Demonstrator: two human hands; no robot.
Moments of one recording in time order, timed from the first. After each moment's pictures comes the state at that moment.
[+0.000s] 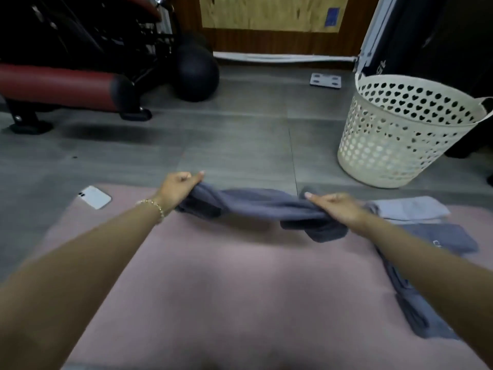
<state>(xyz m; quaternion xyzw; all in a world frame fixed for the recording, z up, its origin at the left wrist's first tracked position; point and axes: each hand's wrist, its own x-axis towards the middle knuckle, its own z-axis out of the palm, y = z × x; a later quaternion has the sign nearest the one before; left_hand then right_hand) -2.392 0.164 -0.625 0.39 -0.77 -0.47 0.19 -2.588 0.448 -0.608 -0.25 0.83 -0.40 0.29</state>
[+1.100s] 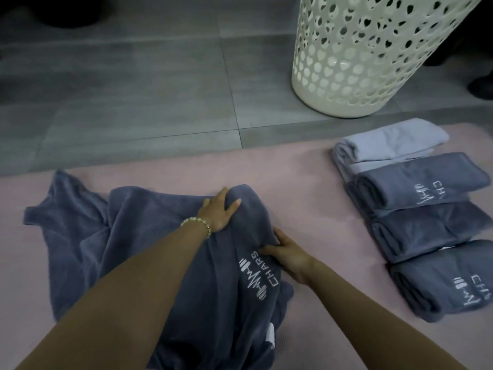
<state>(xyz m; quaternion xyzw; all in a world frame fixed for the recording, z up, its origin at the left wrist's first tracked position) -2.632 0.278 -0.937 0.26 -0.88 -0.35 -0.18 -2.651 0.485 -0.925 0.05 0.64 -0.58 0.50</state>
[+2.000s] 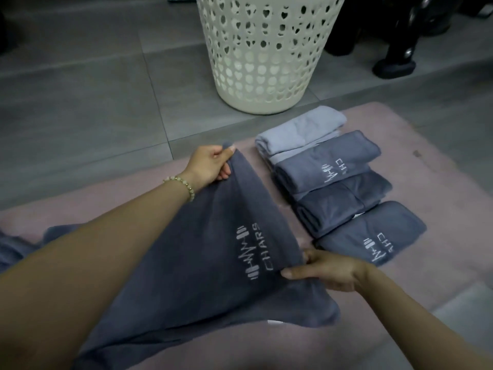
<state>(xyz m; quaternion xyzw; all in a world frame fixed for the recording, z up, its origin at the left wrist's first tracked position) -2.749 0.405 -0.811 0.15 -0.81 -0.56 0.00 -2.678 0.681 -0.836 -0.06 0.61 -0.49 0.62</state>
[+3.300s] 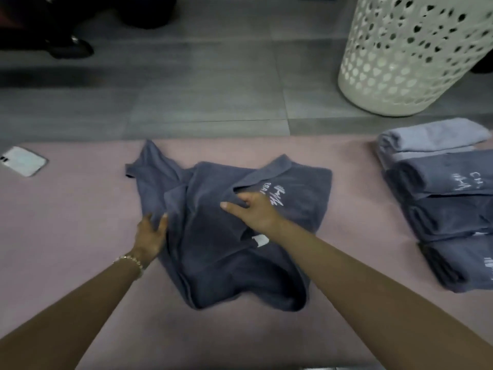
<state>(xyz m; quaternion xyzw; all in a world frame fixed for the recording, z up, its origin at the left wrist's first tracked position) -2.352 0.186 -0.904 0.53 -0.72 -0.44 0.09 -2.524 0.370 -0.837 -0.25 0.73 -0.51 0.38</state>
